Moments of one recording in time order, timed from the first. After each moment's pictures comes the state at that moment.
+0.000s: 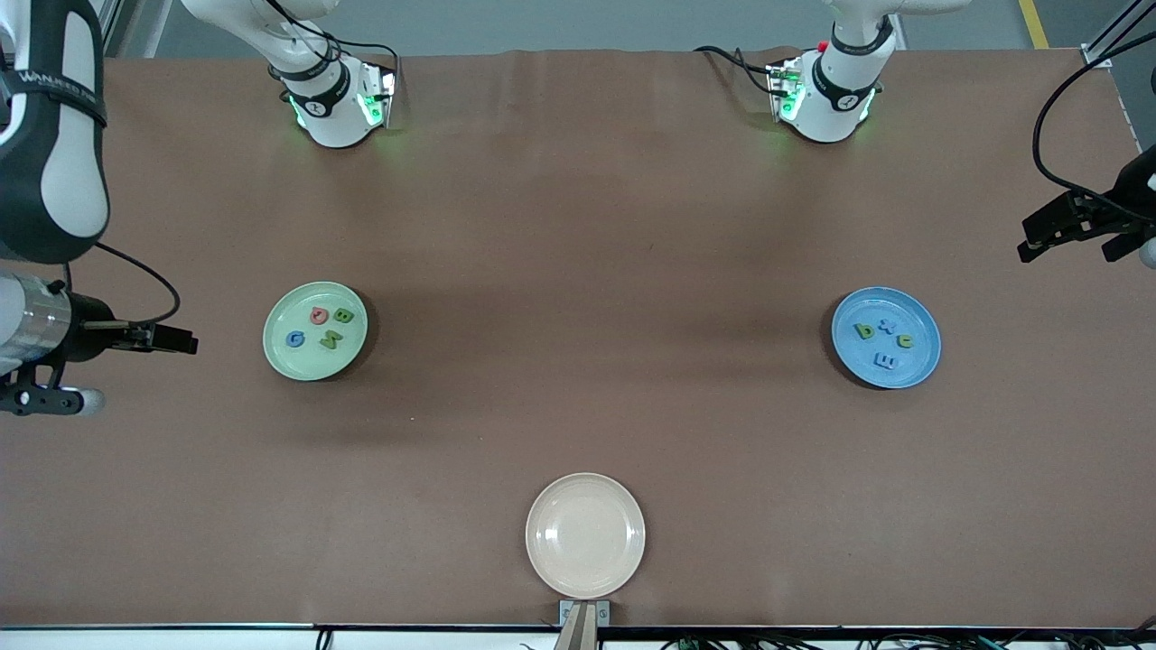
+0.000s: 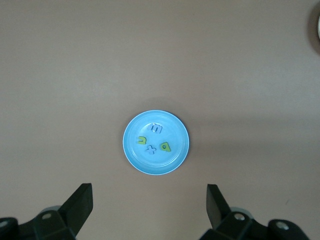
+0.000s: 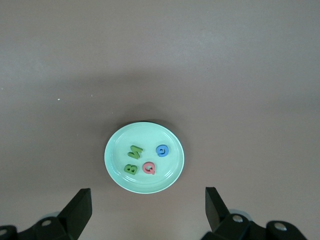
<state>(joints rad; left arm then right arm) -0.07 -0.02 0.09 -1.60 0.00 1.65 0.03 0.03 0.35 -0.08 -1.37 0.04 1.56 0.01</state>
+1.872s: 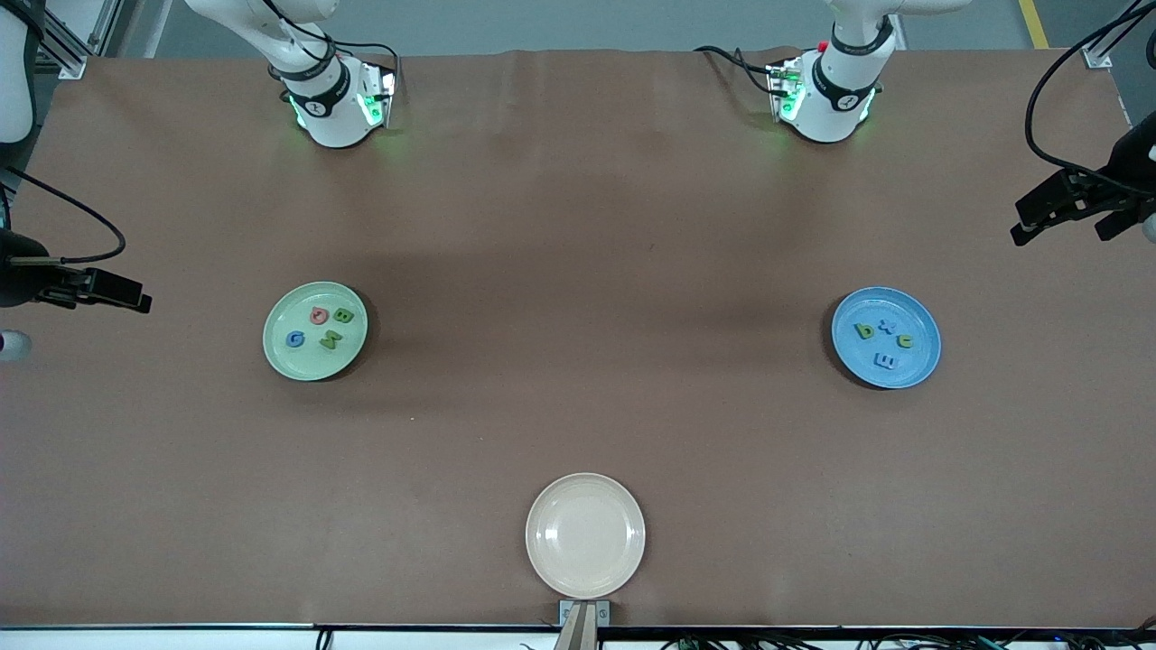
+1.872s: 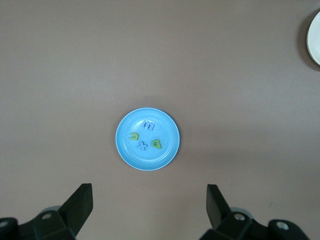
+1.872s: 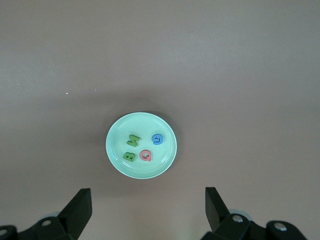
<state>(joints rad) -0.08 -0.05 0.05 -1.60 0.00 1.62 -0.07 -0.05 0.23 -0.03 -1.39 0.02 1.50 0.01</state>
